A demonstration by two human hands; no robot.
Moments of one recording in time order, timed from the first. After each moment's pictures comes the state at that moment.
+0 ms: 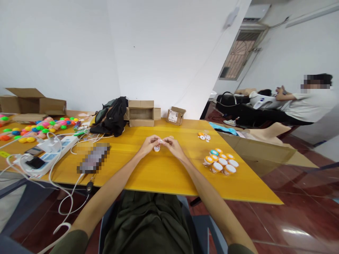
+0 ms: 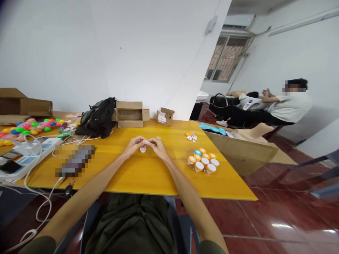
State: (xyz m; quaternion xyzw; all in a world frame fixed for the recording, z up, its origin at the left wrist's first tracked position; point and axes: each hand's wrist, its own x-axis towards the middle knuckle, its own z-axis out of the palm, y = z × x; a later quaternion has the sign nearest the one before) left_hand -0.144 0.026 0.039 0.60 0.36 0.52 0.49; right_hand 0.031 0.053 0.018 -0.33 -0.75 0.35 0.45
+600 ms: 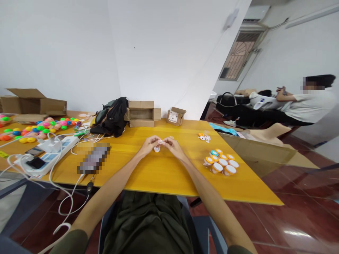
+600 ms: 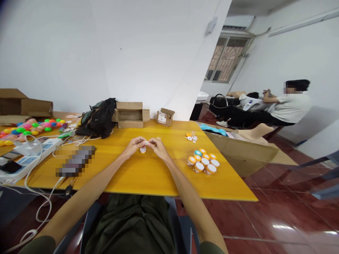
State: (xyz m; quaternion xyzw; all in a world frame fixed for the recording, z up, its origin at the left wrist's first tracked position) left_hand -0.146 0.025 0.039 0.61 0.36 0.51 0.49; right_hand 0.033 0.054 0.018 -0.31 -0.76 0.37 0.44
